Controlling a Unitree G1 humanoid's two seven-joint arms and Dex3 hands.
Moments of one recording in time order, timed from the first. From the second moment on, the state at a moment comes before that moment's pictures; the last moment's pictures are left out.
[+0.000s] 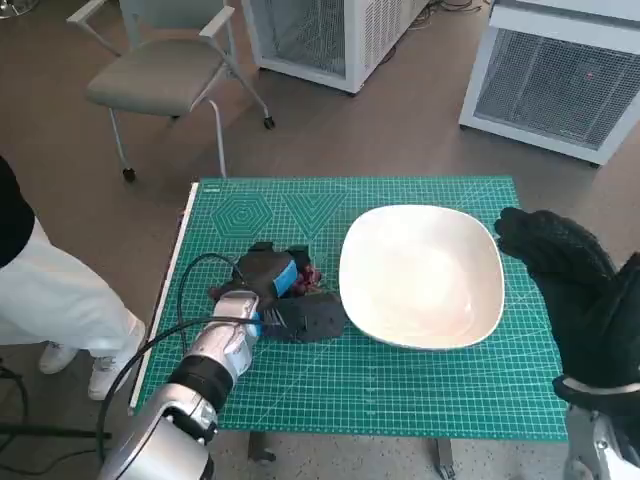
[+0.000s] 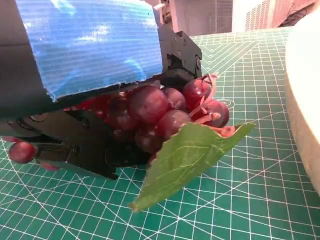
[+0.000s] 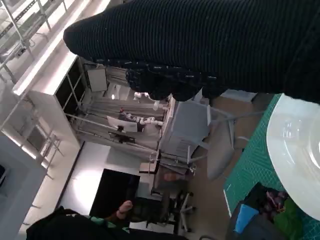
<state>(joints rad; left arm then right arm) -0.99 0.20 -0.52 1.27 0.70 0.05 0.12 -0.27 -0.23 -0.21 -0.20 0.35 -0.10 0.33</state>
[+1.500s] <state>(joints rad) -0.99 0.25 -0.47 1.10 0.64 0.07 0.02 -0.27 -0.23 -0.21 -0.21 0.35 -0.08 0.32</state>
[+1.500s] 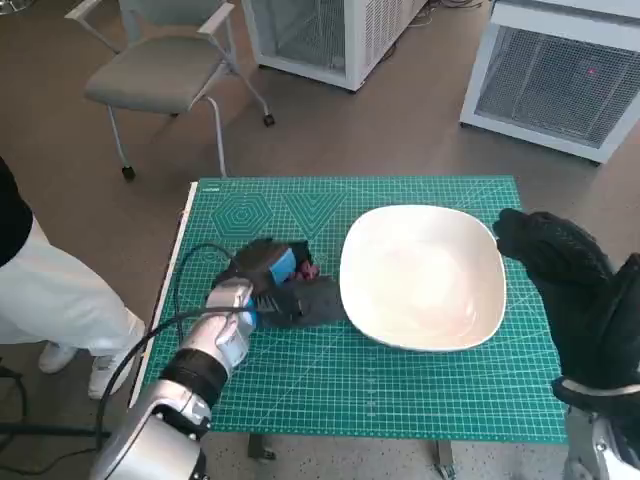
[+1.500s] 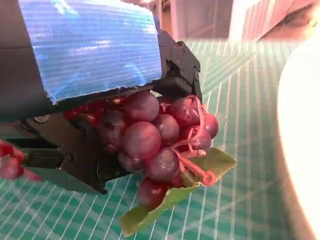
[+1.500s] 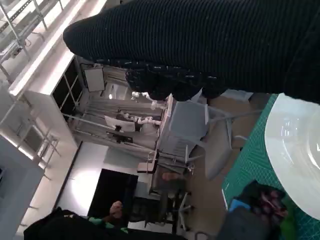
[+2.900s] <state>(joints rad) -0.78 0.42 -0.35 0.26 0.66 0.16 -0.13 -0.27 -0.22 -0.20 -0.21 0.35 -0.08 0.31</state>
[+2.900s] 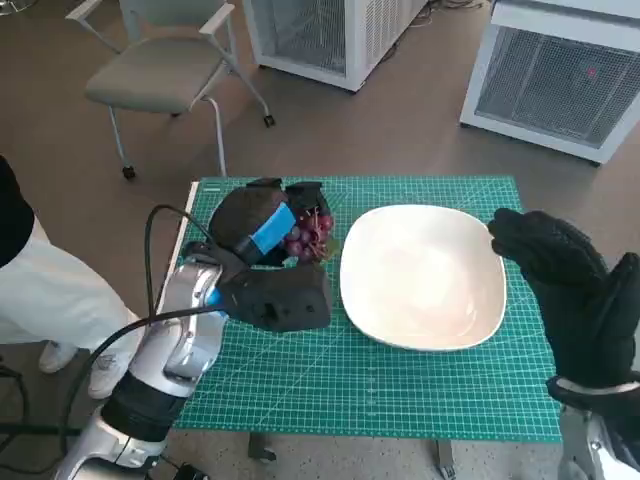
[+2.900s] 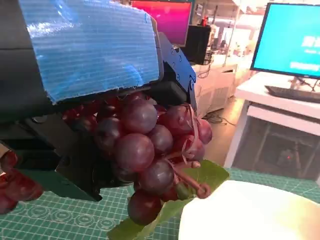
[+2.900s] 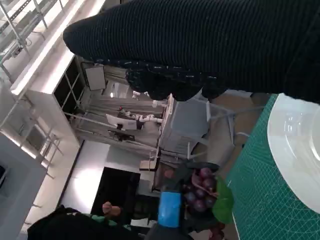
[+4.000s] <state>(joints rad) -1.00 0.18 -0.46 0.38 0.68 0.15 -0.18 -0.25 -0.21 -0.20 -0.24 0.35 -0.08 0.30</state>
